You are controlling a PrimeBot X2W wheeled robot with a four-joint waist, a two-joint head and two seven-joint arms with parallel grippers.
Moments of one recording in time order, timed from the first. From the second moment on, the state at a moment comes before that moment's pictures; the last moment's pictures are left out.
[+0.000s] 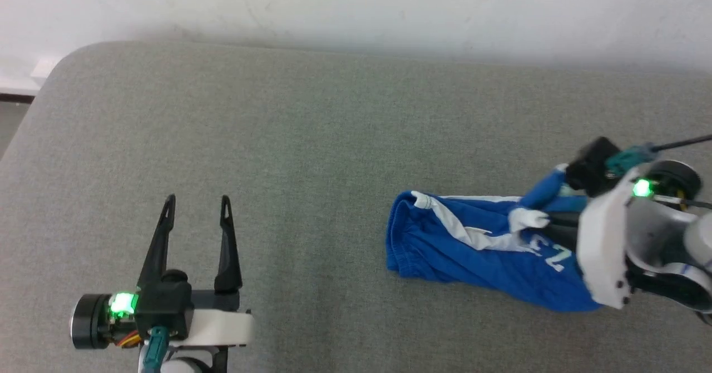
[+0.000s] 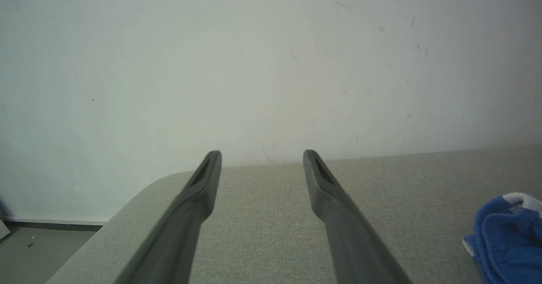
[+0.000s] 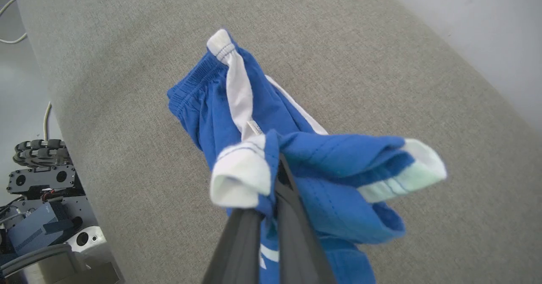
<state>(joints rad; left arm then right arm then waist) 0.02 0.16 -0.14 -0.11 -0.01 0.21 -0.26 -0.69 -0.88 0.96 -0.02 1.00 0.13 0.45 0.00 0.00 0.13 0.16</state>
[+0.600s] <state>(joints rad) -0.10 0.12 -0.19 -0.10 -0.01 0.20 -0.26 -0.90 -0.55 1.17 0.33 0.90 0.13 0.51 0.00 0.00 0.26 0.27</state>
